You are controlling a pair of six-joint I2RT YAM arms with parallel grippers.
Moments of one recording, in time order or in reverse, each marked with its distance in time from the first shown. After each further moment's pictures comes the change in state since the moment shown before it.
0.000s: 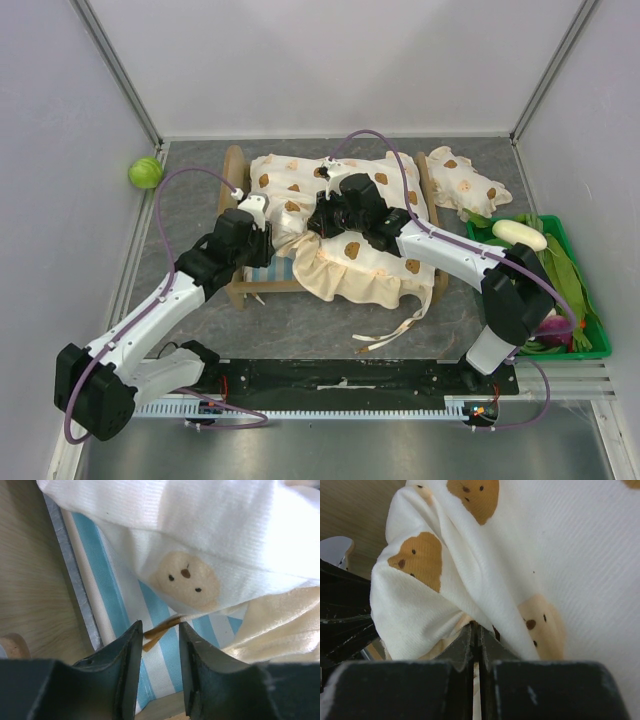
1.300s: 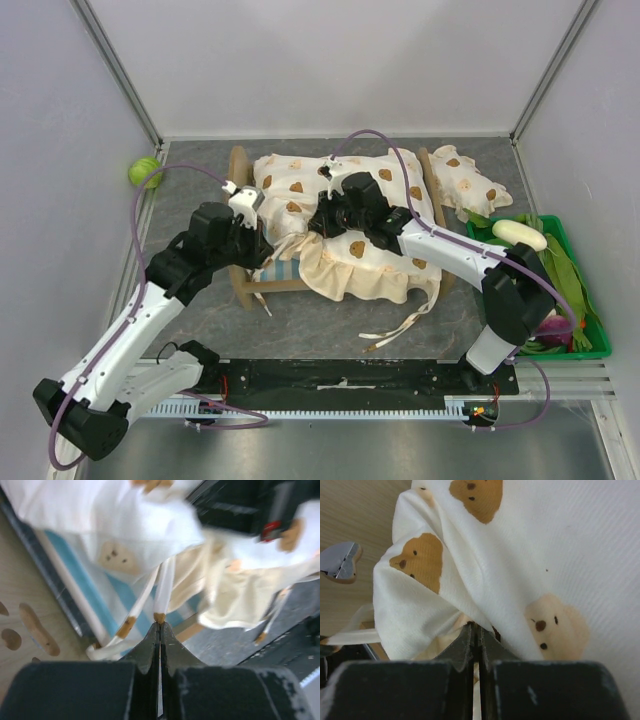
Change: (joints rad) left arm 0.006 -0.112 0.139 -0.224 0.202 0.016; right arm -0.011 0.000 0.000 -0.016 -0.026 0.007
